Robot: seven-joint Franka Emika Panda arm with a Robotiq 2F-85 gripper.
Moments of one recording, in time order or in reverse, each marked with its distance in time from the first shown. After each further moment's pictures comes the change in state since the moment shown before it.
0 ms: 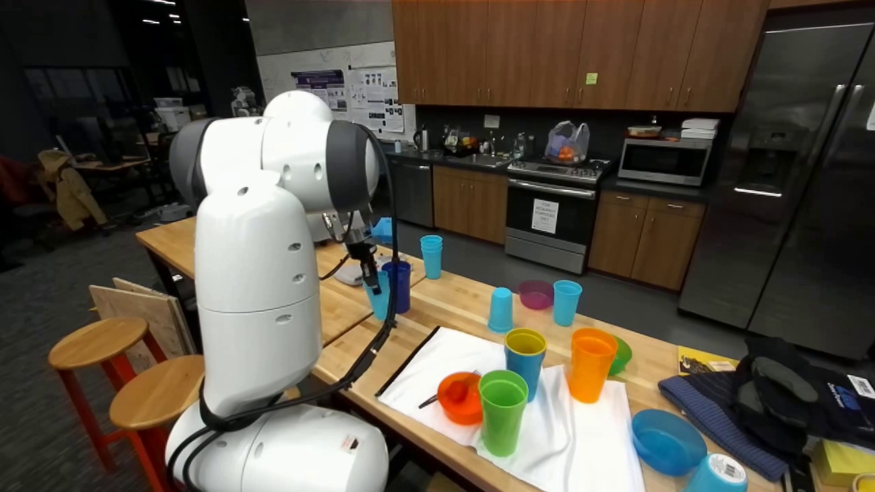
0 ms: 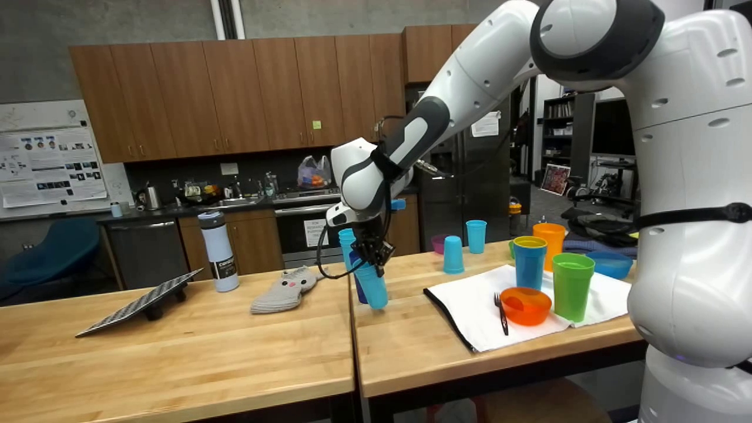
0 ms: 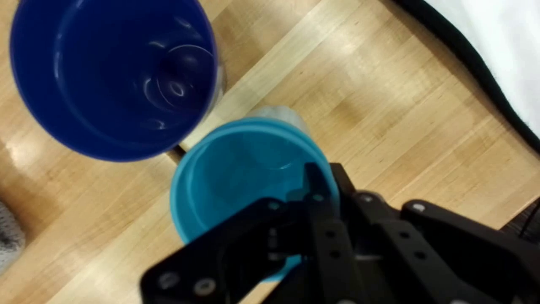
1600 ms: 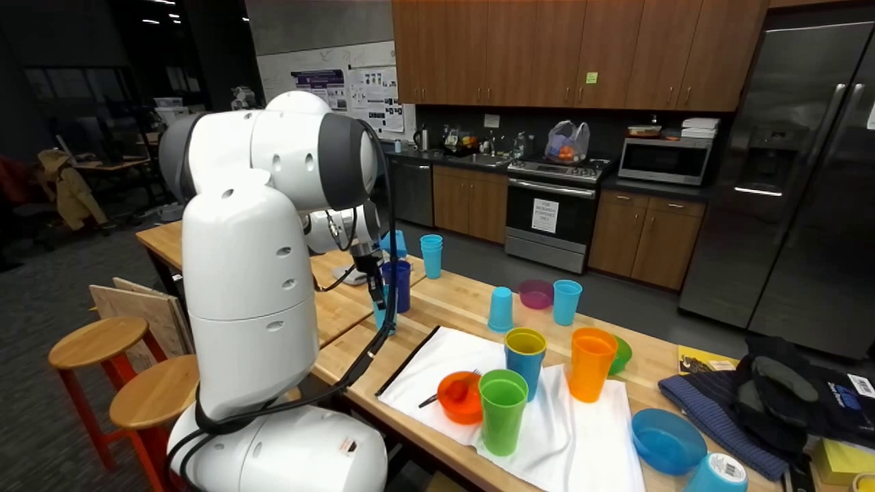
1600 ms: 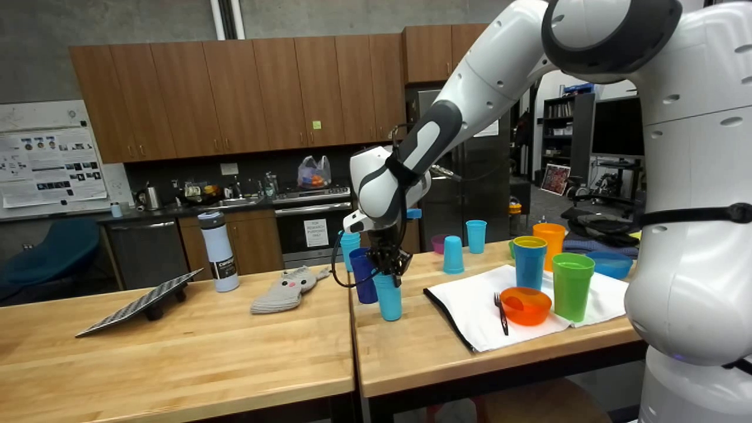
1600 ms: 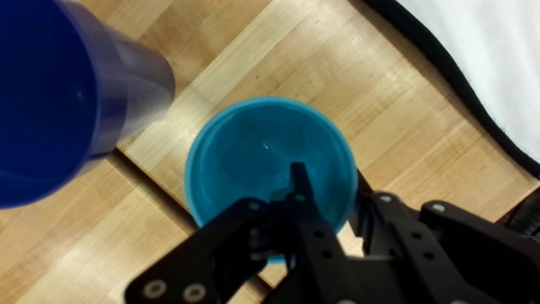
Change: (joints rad) arm -0.034 -0.050 -0.016 -0.130 0.059 0.074 -0.059
